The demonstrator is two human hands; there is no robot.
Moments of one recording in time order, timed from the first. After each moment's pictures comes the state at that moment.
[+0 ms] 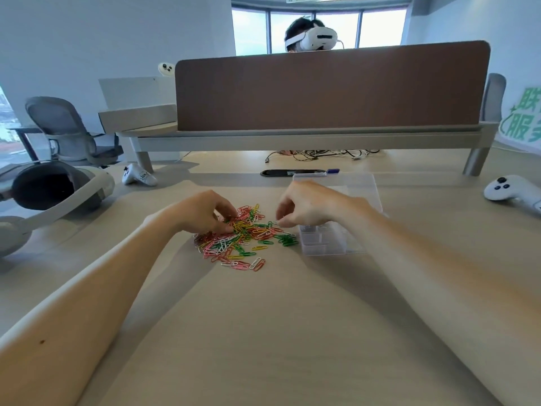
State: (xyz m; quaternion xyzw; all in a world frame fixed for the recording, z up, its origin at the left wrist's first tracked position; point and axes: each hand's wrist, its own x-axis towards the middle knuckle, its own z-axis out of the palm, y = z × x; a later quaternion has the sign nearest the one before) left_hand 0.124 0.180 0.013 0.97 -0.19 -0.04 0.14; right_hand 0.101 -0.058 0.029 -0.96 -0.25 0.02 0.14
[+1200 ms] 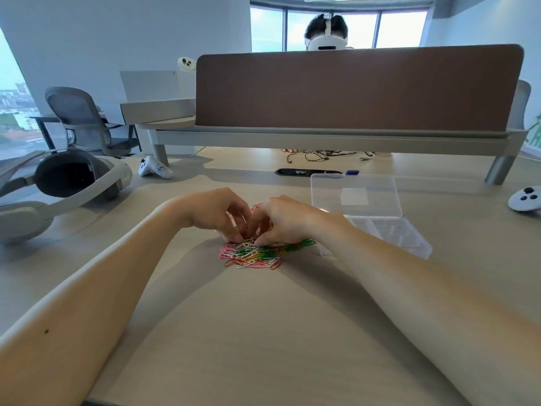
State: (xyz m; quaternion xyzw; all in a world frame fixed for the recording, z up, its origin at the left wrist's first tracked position) left_hand 0.110 0.191 0.021 0.94 -0.22 -0.12 0.21; right_hand 0.096 0.007 0.010 -0.94 -0.33 0.02 0.11
